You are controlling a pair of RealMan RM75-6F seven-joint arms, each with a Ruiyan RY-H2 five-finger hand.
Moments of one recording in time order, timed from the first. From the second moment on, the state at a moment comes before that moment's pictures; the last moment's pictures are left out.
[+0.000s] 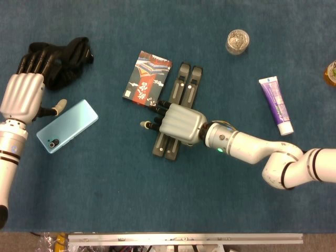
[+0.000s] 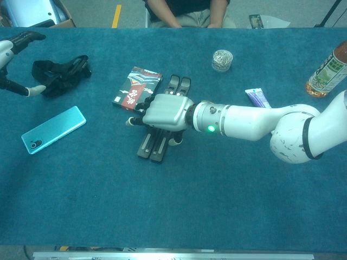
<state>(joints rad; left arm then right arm) -0.45 -1.28 -0.12 -1.57 1.25 1.13 0.03 1.09 -1.74 0.05 -1.27 -1.43 0.59 -0.38</state>
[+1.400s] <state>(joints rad) -0.43 -1.28 -0.13 -1.52 1.30 1.20 0.07 0.89 -1.55 0.05 -1.55 -1.36 0.93 -0.49</state>
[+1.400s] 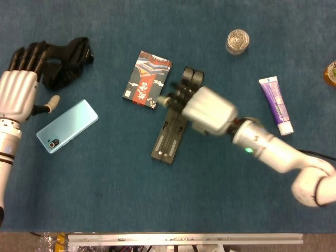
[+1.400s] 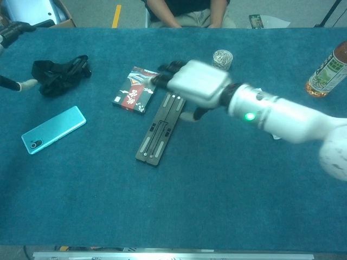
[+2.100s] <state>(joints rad) -0.27 -1.26 -0.05 -1.44 1.44 1.43 0.12 0.45 -1.20 -0.06 -1.81 -1.33 1.40 -0.50</state>
